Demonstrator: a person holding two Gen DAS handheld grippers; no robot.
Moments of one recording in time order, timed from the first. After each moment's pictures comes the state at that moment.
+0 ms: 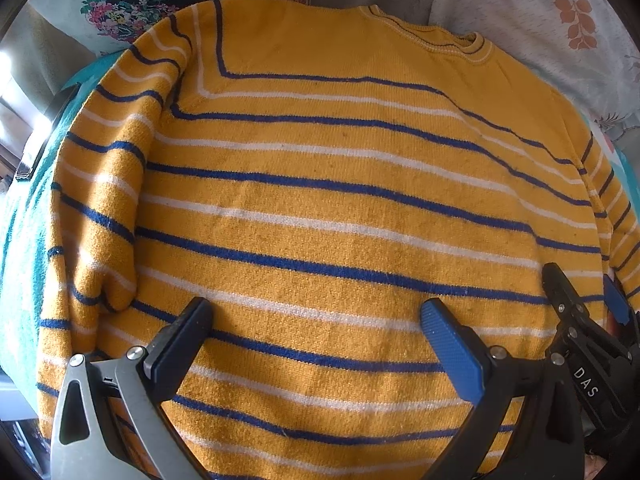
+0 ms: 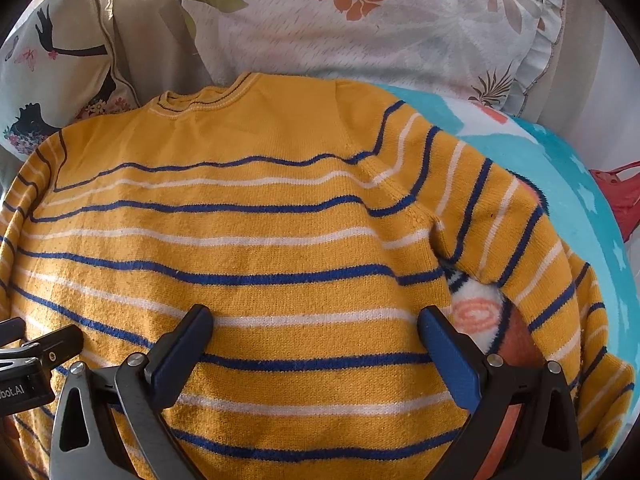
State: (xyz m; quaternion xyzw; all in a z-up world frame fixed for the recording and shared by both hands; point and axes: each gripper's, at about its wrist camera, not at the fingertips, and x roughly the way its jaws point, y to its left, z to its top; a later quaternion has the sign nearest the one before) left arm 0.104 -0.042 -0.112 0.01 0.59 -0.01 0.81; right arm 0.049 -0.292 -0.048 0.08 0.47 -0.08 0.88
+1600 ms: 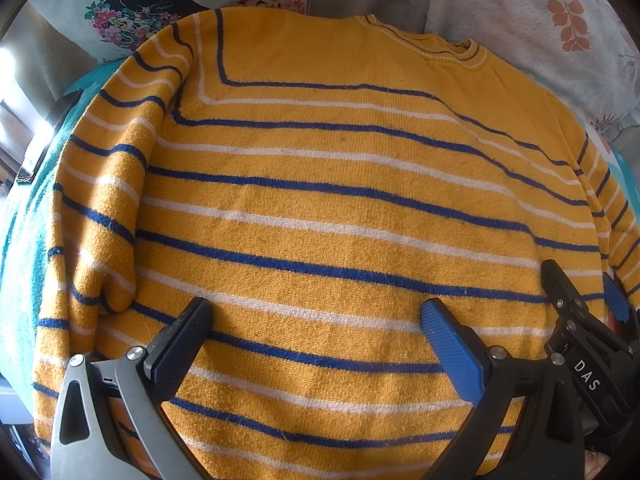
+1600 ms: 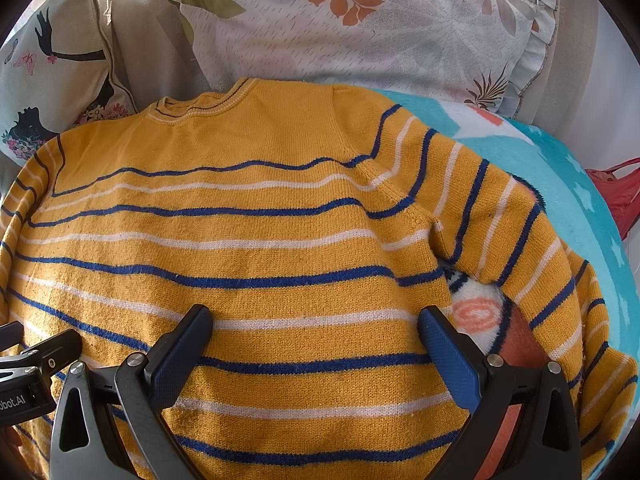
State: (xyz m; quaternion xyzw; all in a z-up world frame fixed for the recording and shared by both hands) left arm 0.093 -0.044 -0.112 0.01 0.57 -0.02 0.82; right arm 0.048 -0.292 -0.049 0.08 0.46 -0.09 0.88
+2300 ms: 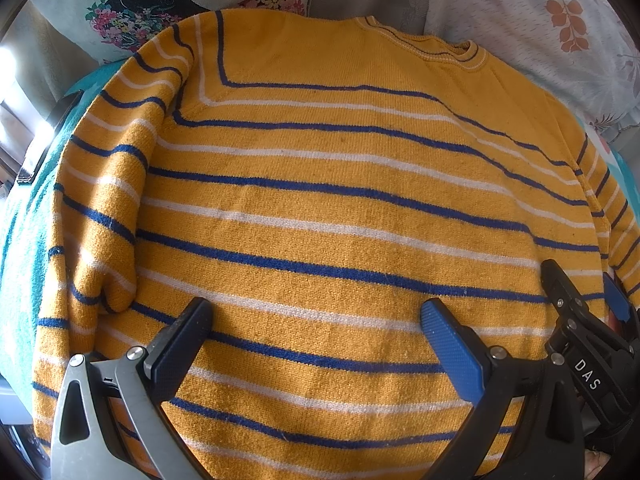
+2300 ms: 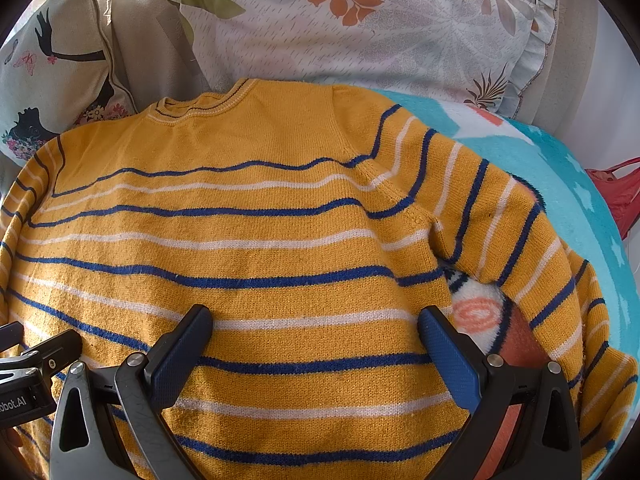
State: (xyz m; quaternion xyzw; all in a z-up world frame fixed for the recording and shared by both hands) left arm 0.089 -0.043 -0.112 0.01 0.57 -0.02 0.82; right arm 0.048 -0.292 -0.049 0.08 0.46 -0.09 0.88
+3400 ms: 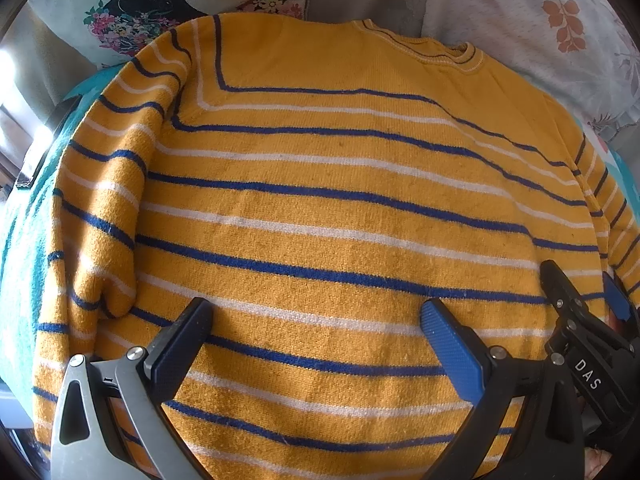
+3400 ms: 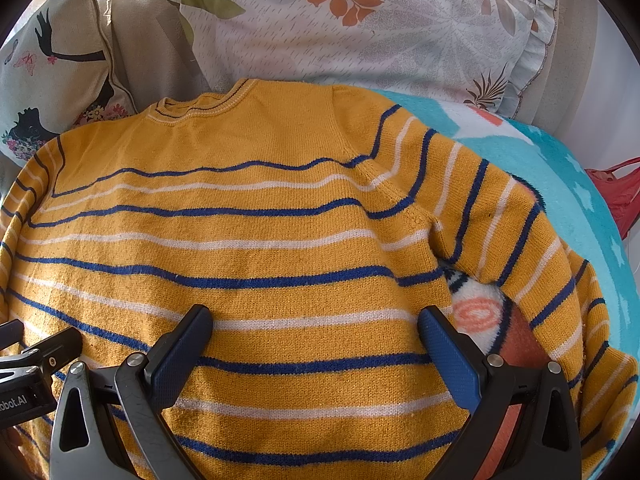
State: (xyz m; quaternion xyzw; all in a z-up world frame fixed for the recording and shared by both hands) left arm 0.087 -0.042 -0.113 0.01 0.56 -0.03 0.83; right arm 0.049 -0.292 -0.049 0.08 0.46 -0.09 0.88
